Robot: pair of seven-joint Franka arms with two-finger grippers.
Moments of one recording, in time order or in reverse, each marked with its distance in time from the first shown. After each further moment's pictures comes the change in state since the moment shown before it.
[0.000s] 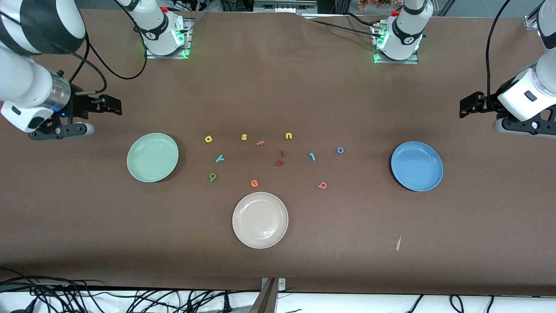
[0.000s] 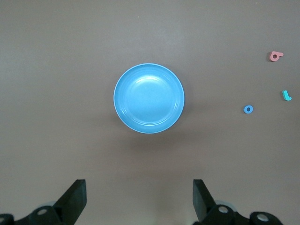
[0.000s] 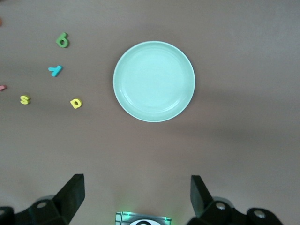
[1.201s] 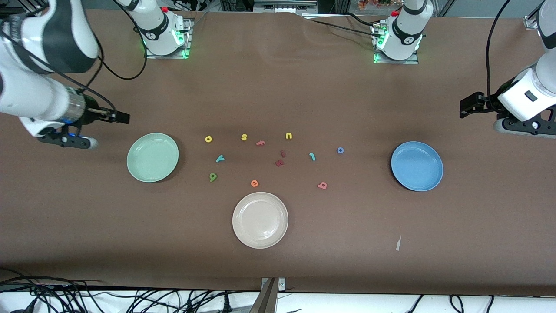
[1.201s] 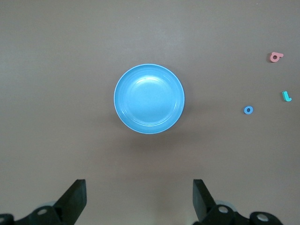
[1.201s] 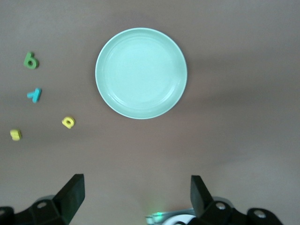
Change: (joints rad) left arm 0.000 0.000 0.001 0.001 0.000 0.002 -0.002; right arm 0.055 0.020 -0.011 -0.092 -0.001 0.081 0.386
